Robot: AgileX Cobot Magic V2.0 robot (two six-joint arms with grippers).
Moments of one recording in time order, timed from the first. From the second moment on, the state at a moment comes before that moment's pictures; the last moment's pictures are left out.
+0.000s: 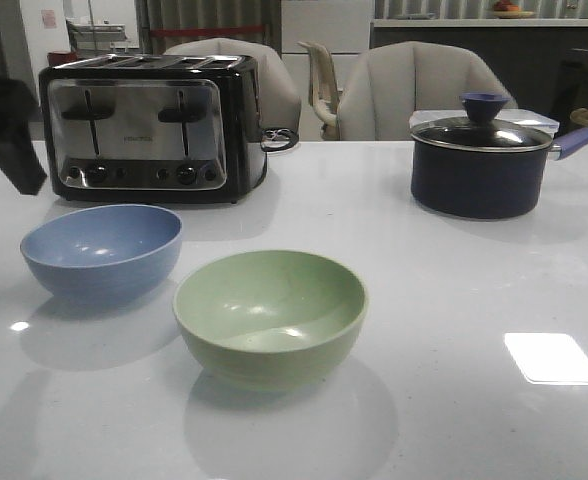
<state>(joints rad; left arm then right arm) -0.17 1.57 -1.07 -0.02 0.59 0.00 0.51 0.84 -0.69 0.08 0.68 -0.07</state>
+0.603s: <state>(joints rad) -0.17 1.92 -1.24 -0.06 0.58 0.00 0.51 0.84 -0.69 0.08 0.68 -0.07</state>
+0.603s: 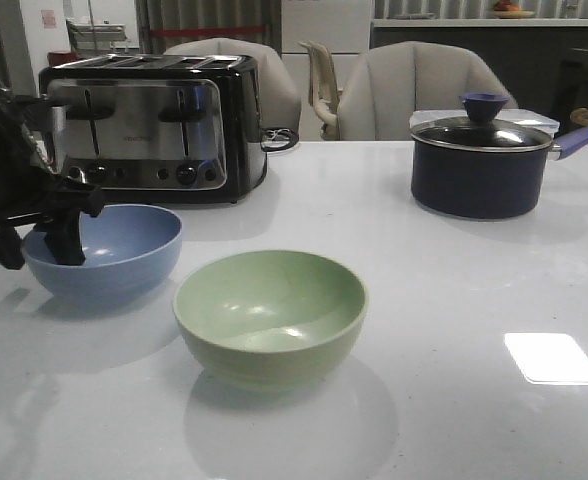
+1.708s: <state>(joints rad) -0.50 1.61 -1.25 -0.20 0.75 0.01 0.51 0.84 -0.69 0.08 0.68 -0.07</state>
